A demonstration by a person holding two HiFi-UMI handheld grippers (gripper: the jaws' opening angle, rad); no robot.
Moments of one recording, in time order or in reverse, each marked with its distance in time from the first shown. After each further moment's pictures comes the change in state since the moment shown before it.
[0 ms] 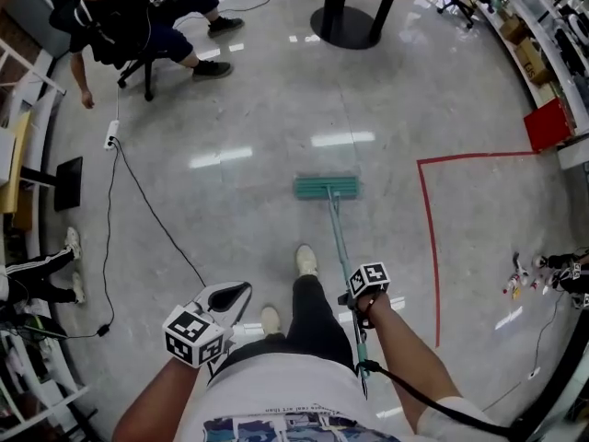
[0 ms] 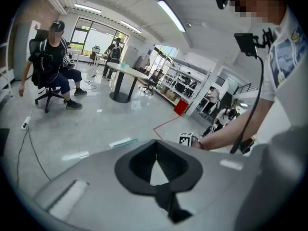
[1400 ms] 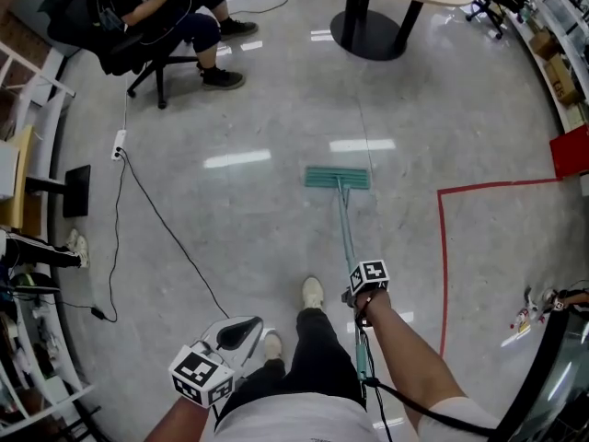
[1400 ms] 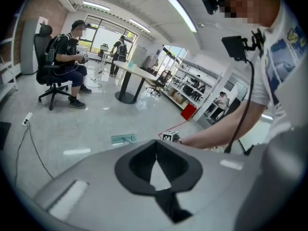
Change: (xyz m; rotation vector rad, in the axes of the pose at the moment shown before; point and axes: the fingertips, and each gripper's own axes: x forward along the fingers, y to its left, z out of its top) left arm 0.058 0.013 0.068 -0.082 -0.006 0.057; right arm -0.027 -0.016 0.158 -0.007 0.035 -0.054
